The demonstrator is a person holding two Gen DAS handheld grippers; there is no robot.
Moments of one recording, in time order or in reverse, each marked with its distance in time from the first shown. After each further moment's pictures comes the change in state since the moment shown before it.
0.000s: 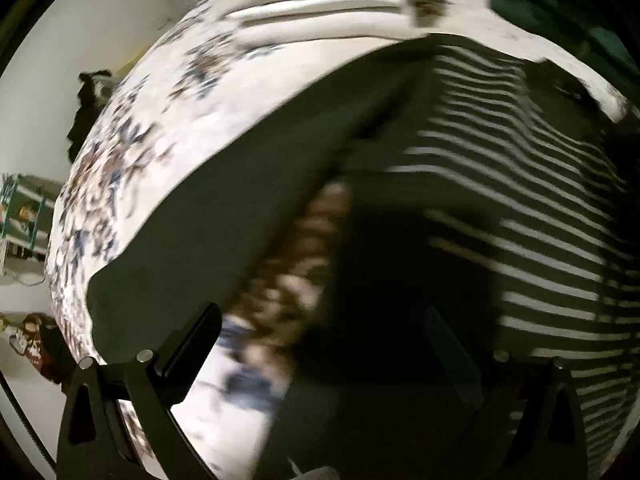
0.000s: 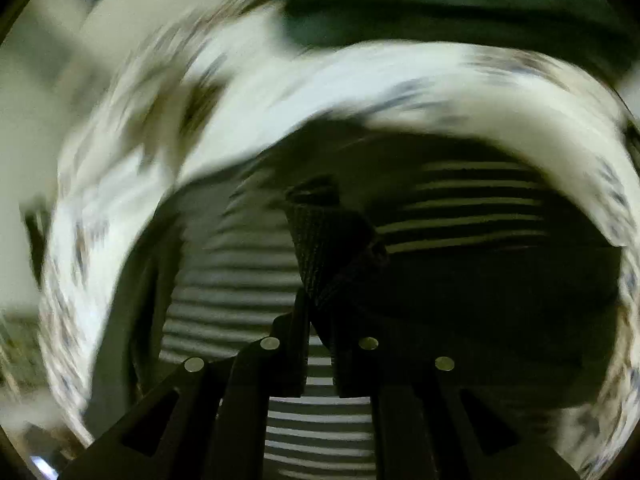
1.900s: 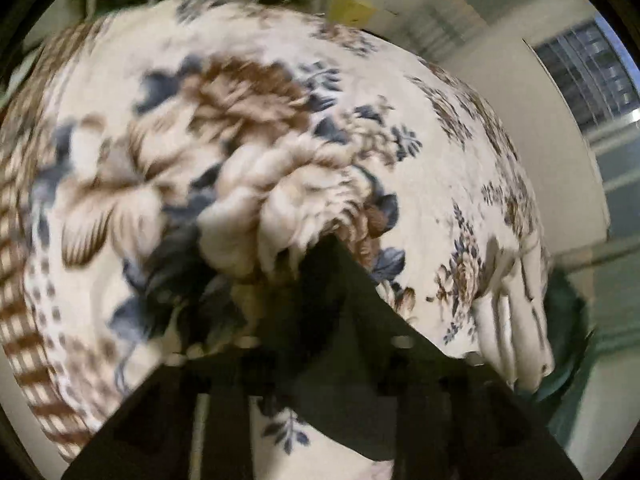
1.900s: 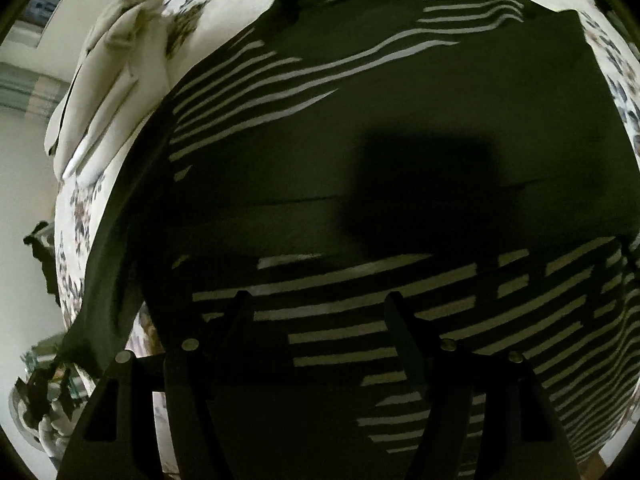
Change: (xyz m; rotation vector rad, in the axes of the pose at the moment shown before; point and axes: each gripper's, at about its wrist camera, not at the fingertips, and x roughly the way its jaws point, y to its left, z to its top) left arm 0.086 0.432 0.012 -1.039 -0.147 -0.482; right arm 0.004 -0.014 -0.133 0.283 0.170 0.060
